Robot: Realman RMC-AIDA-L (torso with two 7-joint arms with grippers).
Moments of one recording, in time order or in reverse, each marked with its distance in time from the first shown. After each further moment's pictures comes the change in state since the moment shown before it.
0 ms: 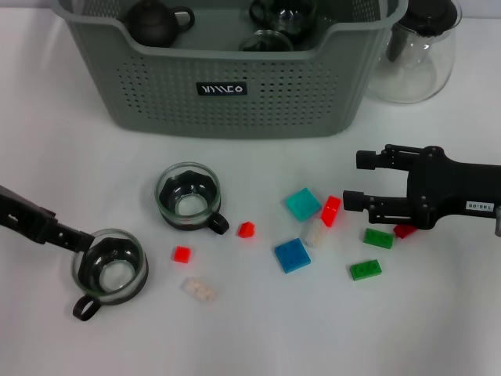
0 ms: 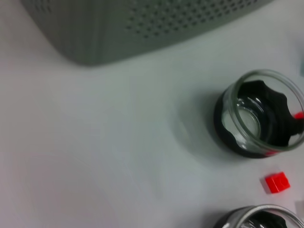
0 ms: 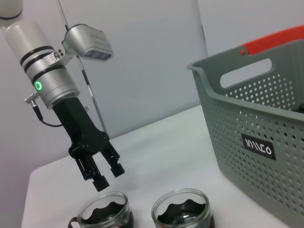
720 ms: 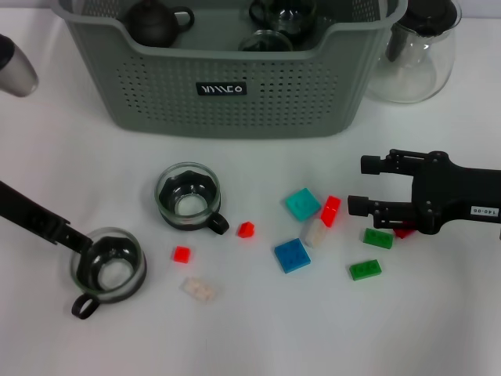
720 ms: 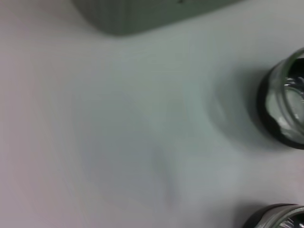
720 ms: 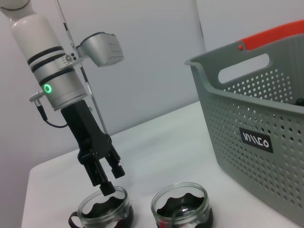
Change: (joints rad) left arm -0.010 -0.006 0.227 0.009 0.143 -0.070 -0.241; right arm -0.012 -0.005 0.000 0.000 -0.005 -0.004 -0.001
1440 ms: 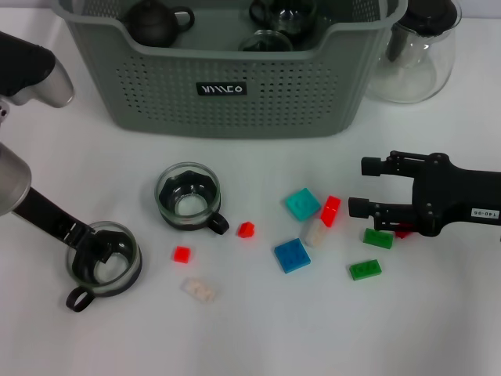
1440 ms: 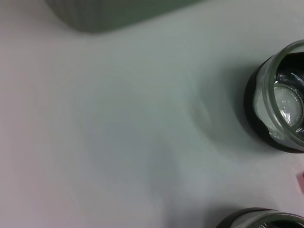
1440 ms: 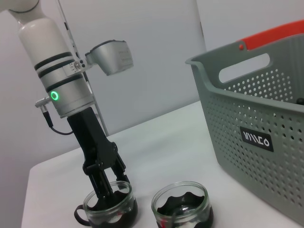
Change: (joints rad) left arm -0.011 -0.004 0.107 -0.054 -0.002 -0.049 -0.059; right arm -0.005 0.001 0.000 0.000 0.000 -0.001 -0.007
